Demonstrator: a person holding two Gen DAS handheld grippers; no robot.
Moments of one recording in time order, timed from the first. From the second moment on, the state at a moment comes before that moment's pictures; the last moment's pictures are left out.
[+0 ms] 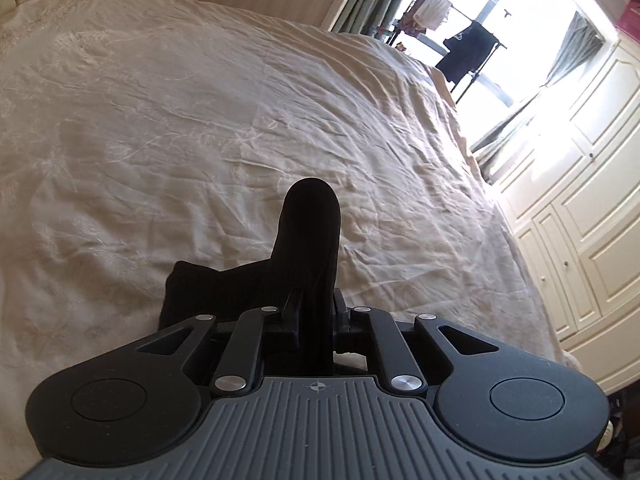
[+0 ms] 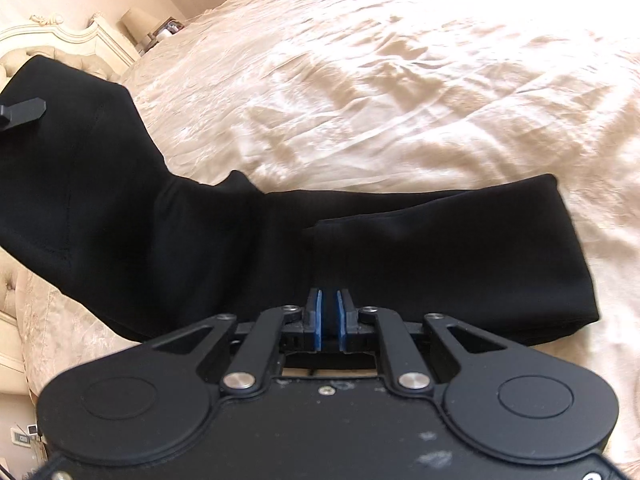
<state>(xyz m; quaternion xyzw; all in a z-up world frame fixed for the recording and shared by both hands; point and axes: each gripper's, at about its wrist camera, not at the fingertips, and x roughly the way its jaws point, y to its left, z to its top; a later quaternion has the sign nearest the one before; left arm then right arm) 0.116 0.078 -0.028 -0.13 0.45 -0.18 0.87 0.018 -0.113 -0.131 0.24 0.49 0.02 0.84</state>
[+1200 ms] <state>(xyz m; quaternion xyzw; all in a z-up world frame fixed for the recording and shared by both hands) 0.109 0.071 -0.185 -0.04 0.61 -0.08 0.79 0.015 -0.226 -0.157 0.24 0.51 -0.01 0.83</state>
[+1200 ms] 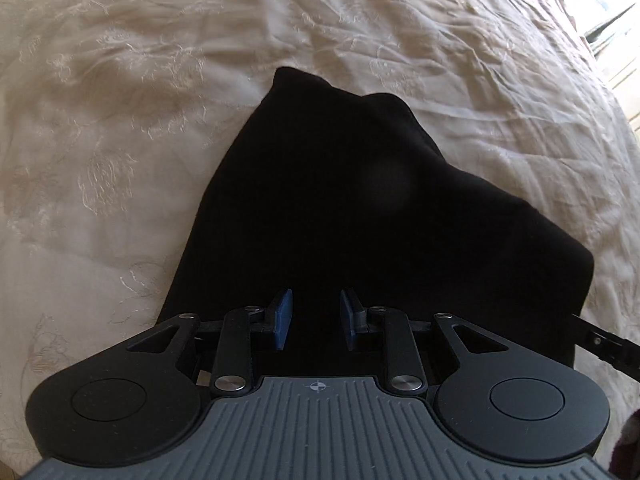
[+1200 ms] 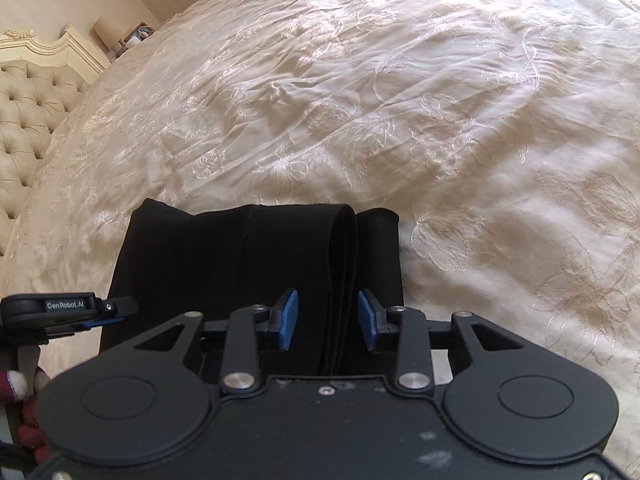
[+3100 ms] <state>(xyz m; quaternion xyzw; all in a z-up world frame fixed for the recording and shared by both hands) 0.248 0.041 -0.204 0.06 0.62 -0.16 0.77 0.067 -0.214 -0.183 0.14 0.59 -0.12 0.79</state>
